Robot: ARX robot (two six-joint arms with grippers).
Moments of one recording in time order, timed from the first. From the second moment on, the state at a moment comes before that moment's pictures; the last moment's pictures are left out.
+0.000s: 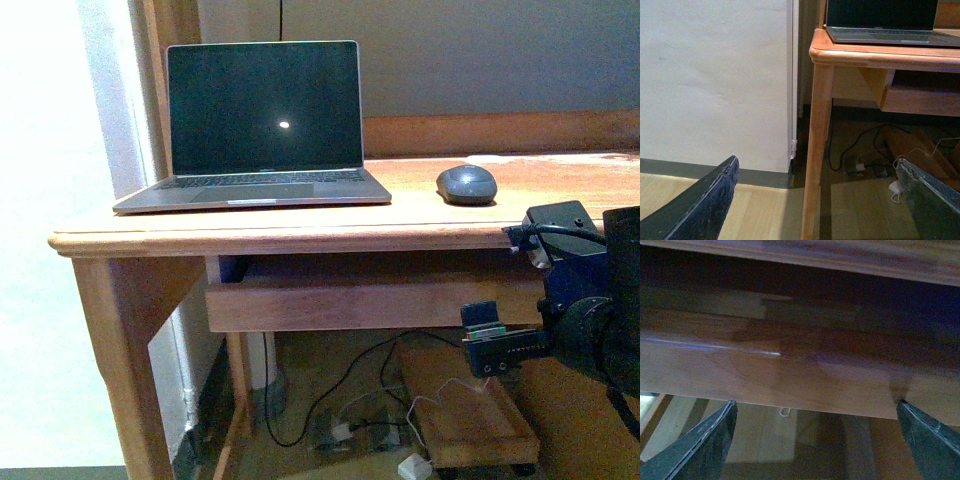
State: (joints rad) left arm -0.01 0.01 0.01 0.00 0.00 -0.01; right arm 0.32 1.92 0.86 0.80 0.20 -0.06
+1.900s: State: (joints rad) left arm 0.00 0.00 0.01 0.00 0.00 -0.01; right arm 0.00 0.00 0.01 -0.01 0.00 0.01
